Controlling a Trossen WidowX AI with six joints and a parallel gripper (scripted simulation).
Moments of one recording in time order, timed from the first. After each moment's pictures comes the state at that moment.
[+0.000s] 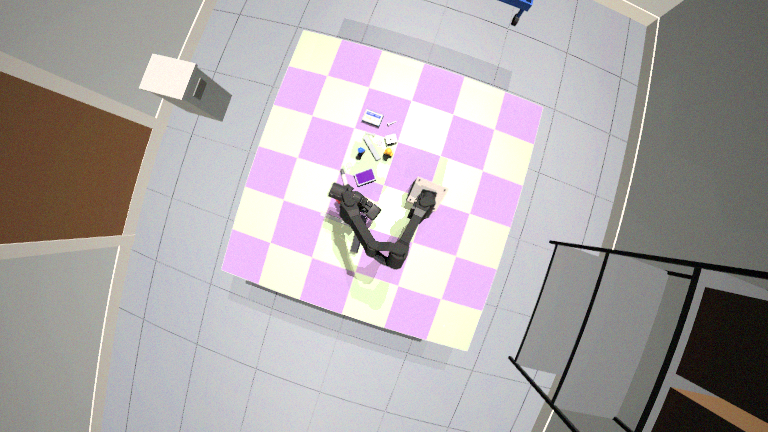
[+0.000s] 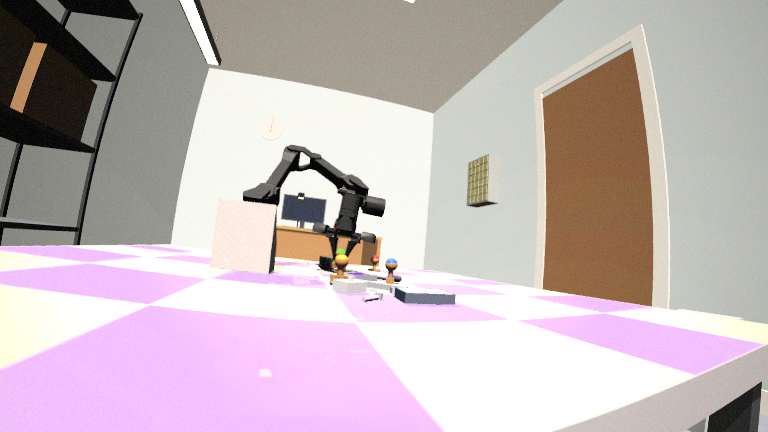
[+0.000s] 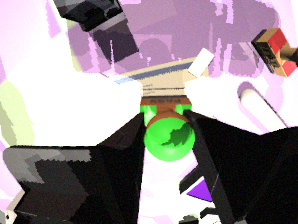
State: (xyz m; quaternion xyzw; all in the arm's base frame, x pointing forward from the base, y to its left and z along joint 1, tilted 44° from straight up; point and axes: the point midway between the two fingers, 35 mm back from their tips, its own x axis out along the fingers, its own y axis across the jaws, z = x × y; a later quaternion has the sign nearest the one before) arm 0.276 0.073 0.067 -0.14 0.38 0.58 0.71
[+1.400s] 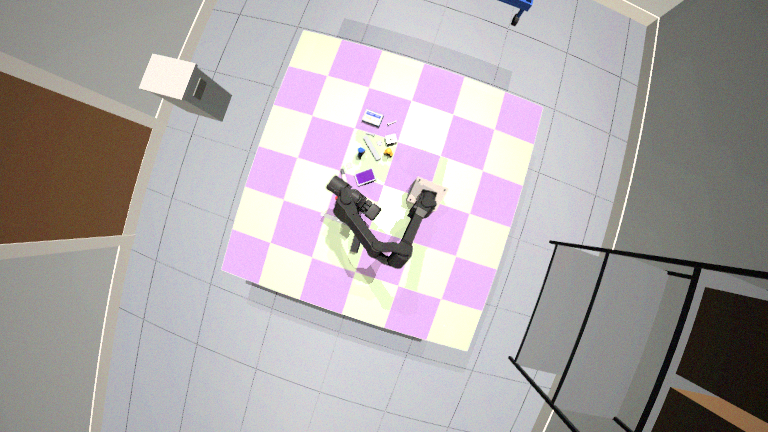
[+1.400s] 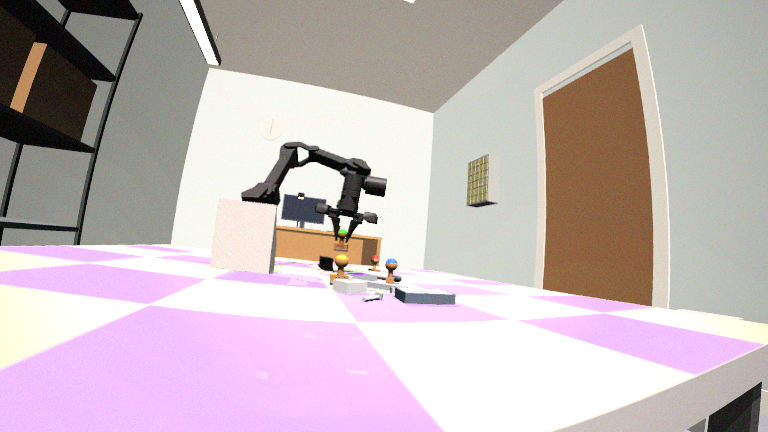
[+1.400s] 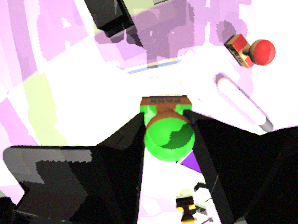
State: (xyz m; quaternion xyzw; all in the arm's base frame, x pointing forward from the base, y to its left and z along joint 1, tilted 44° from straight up) arm 0.268 0.032 0.110 -0.13 0.37 0.58 0.71
